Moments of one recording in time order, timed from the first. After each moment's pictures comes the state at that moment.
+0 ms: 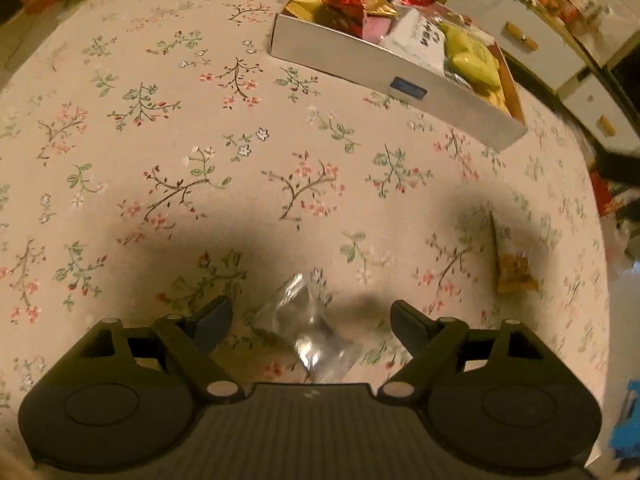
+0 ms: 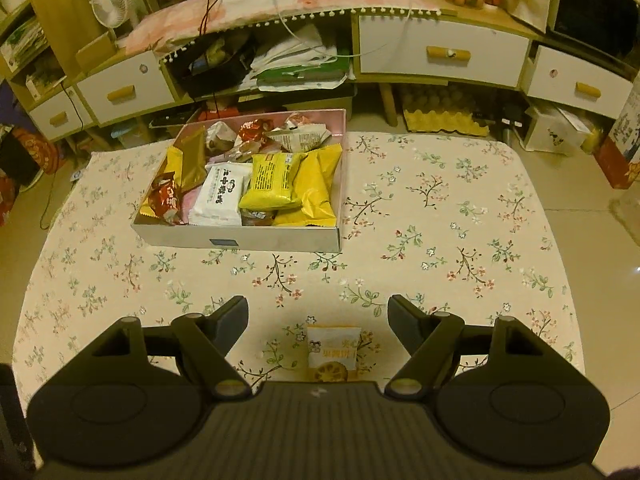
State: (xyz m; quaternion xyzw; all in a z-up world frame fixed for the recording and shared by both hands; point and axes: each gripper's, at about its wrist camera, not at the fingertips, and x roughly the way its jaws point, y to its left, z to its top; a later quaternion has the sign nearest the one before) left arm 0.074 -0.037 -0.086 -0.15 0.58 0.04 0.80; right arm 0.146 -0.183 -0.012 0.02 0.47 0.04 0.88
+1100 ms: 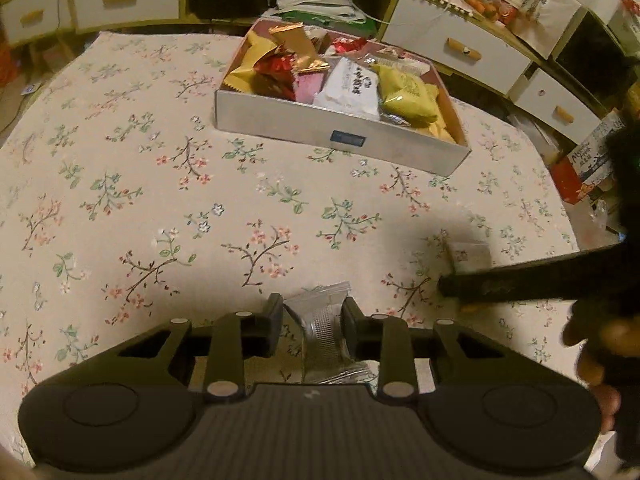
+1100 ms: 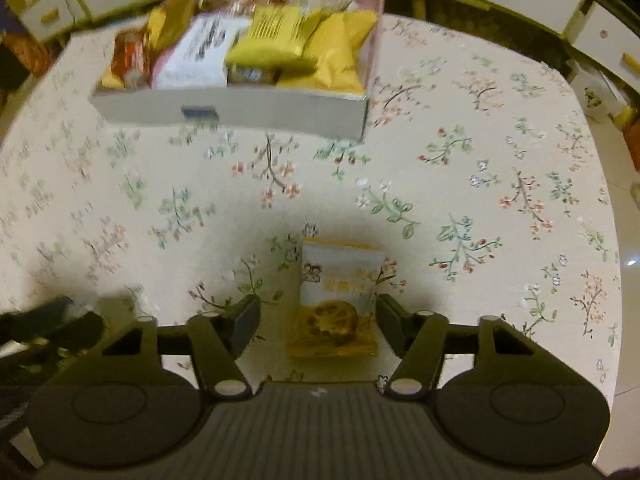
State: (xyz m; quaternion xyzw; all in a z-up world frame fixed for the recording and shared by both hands) left arm 0.083 -0.045 -0.061 -0.11 0.52 -0.03 0.85; right arm 0.167 -0.162 -0.099 -0.05 0.59 0.07 0.80
